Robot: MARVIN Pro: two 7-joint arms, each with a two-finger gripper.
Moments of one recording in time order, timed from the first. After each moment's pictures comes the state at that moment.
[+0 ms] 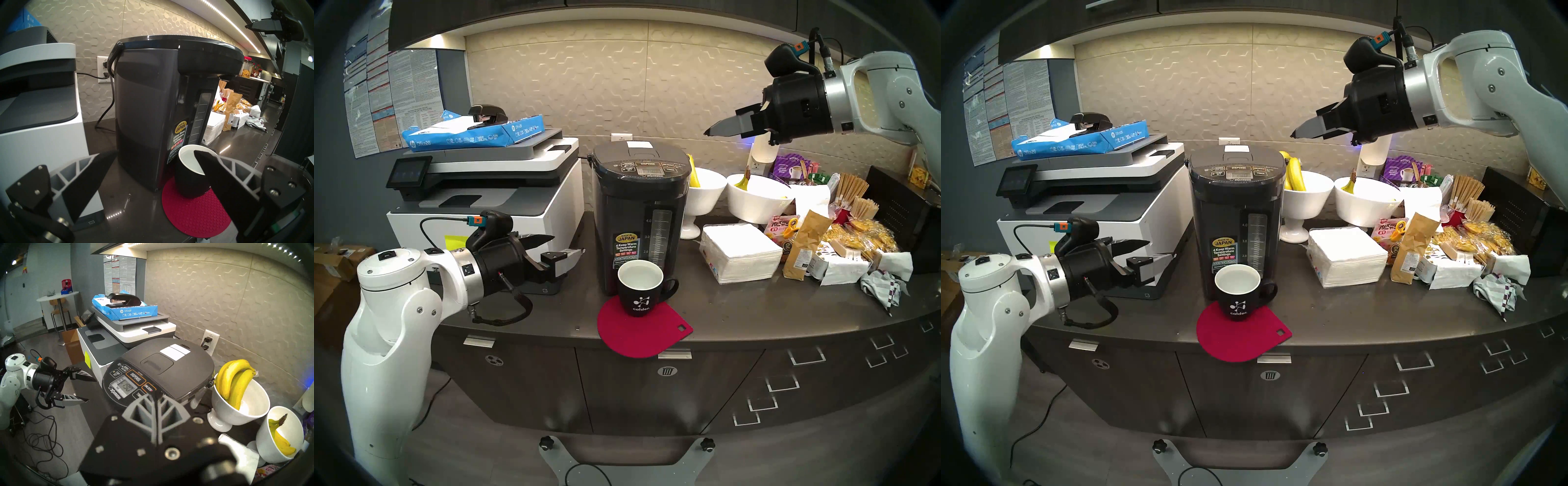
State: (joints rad) left arm 1.70 -1.06 -1.80 -2.34 -0.68 0.88 -0.38; right arm 0.50 -0.29 0.03 -1.99 1.77 0.78 0.11
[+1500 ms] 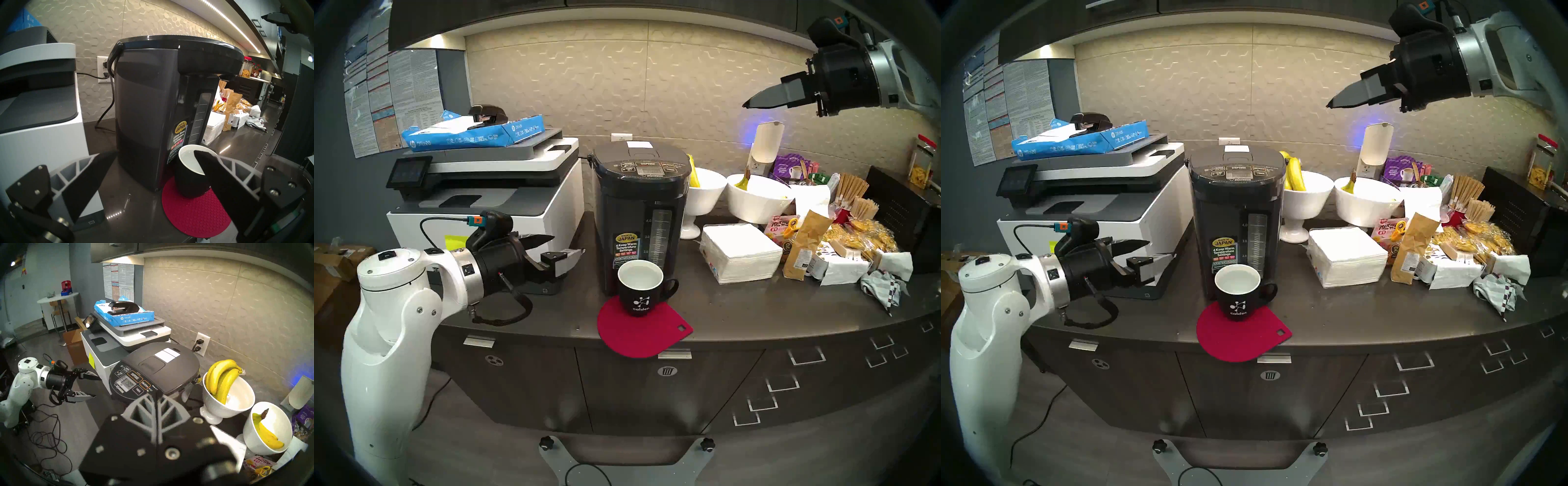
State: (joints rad) left arm 1.70 -1.06 -1.80 -2.34 -0.68 0.88 -0.38; right arm 0.58 -0.22 0.12 -1.93 1.76 0.96 0.26
